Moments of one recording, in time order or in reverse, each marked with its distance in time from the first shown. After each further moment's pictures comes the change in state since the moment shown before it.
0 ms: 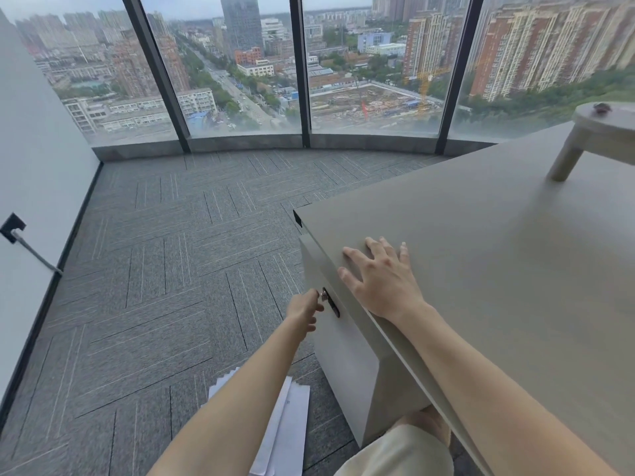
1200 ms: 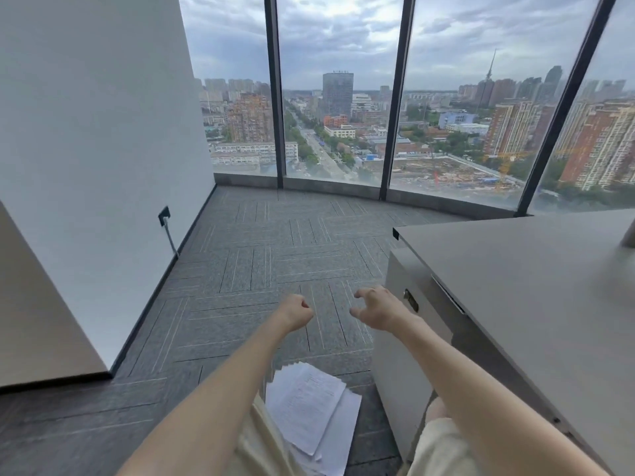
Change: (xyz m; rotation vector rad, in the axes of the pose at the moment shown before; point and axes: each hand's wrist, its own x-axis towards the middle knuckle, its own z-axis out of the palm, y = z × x) left_hand -0.190 -0.089 -0.220 0.521 0.219 0.320; right_hand -0.109 -0.173 0.022 0.053 -0.350 -0.148
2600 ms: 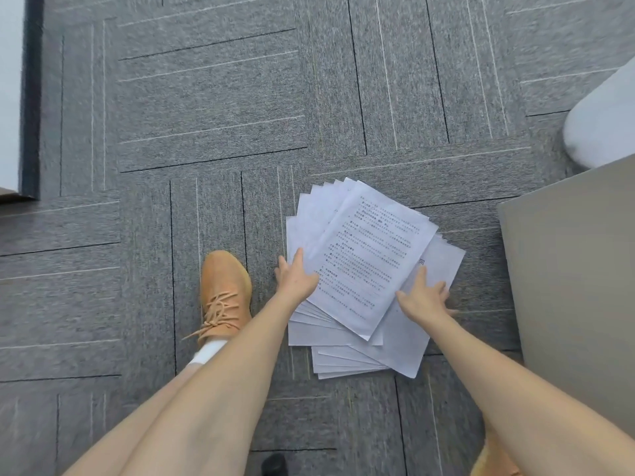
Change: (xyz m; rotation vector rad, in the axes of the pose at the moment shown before) left_hand 0.311 -0.456 0.318 0.025 -0.363 -0.772; right_hand 0.304 0.154 0.583 0.170 -0.675 0.696
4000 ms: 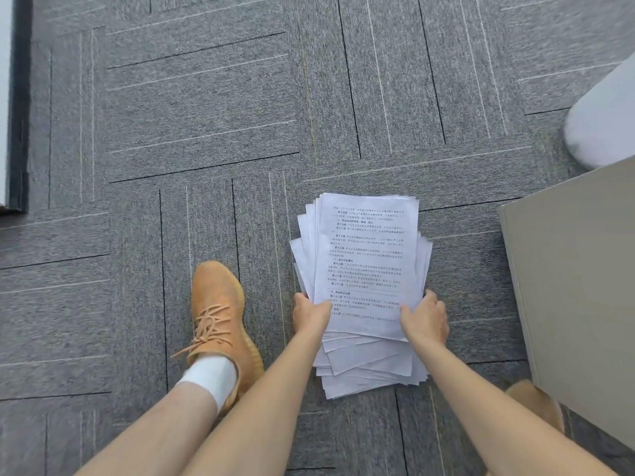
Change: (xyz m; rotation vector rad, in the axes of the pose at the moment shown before) left_hand -0.013 -0.003 0.068 -0.483 0.126 -0.260; right_hand 0.006 0.013 0.026 0.265 0.238 0.047
